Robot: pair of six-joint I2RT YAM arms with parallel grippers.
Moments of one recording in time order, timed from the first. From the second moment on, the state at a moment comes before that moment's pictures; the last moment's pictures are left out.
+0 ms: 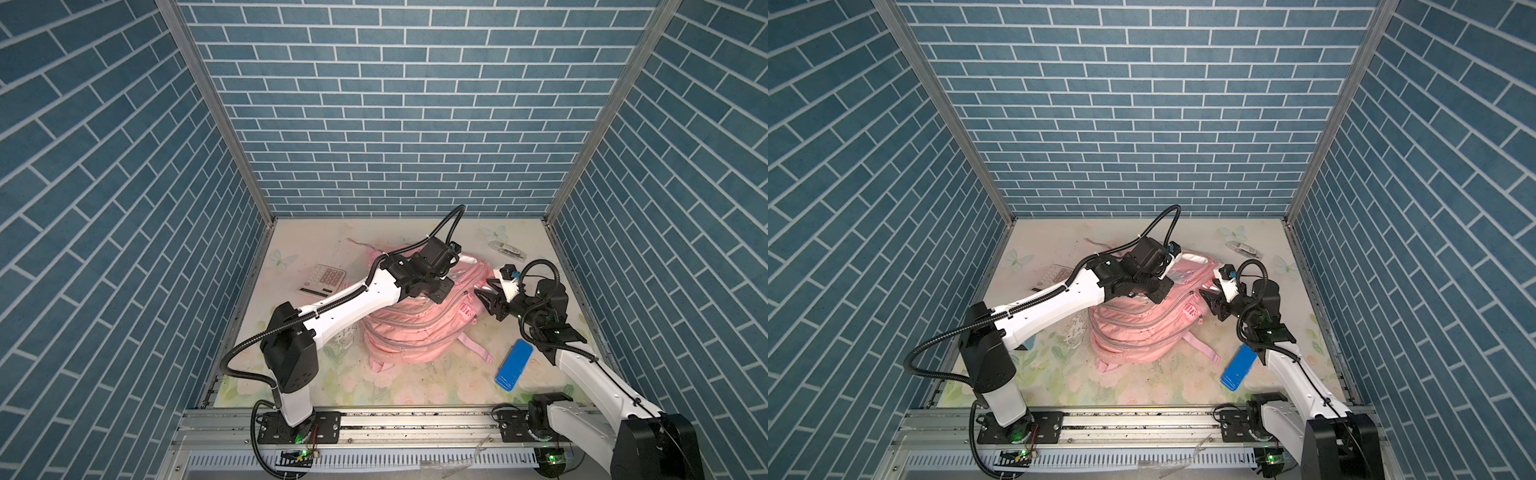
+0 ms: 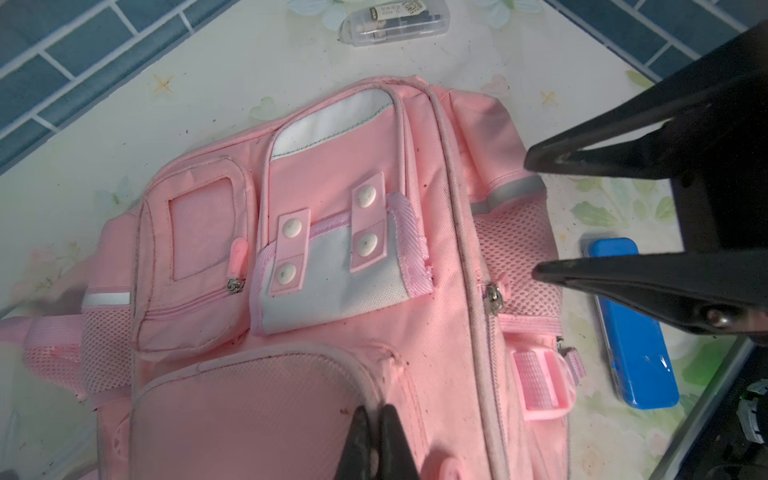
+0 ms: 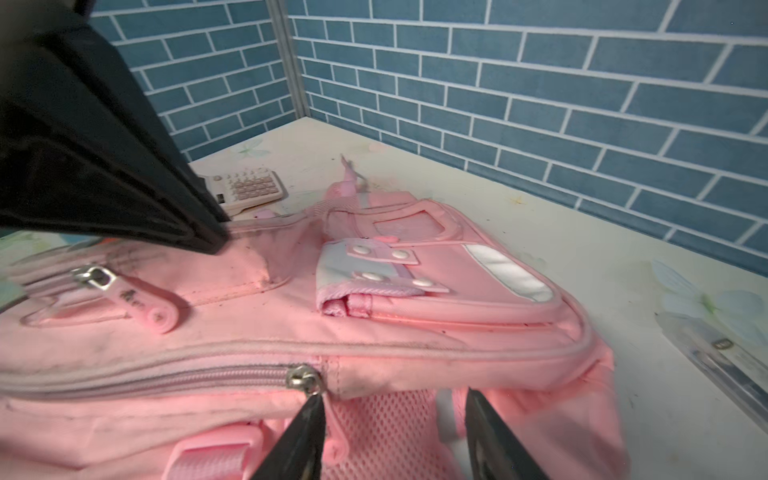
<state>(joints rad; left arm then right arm) -0.90 1.76 1.61 -0.70 -0.04 -0.12 0.16 1.01 0.45 0.21 -0.68 -0.19</state>
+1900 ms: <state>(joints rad) -0.83 1.73 1.54 -0.55 0.03 -0.40 0.31 1.09 0.46 0.25 -0.72 -0.06</state>
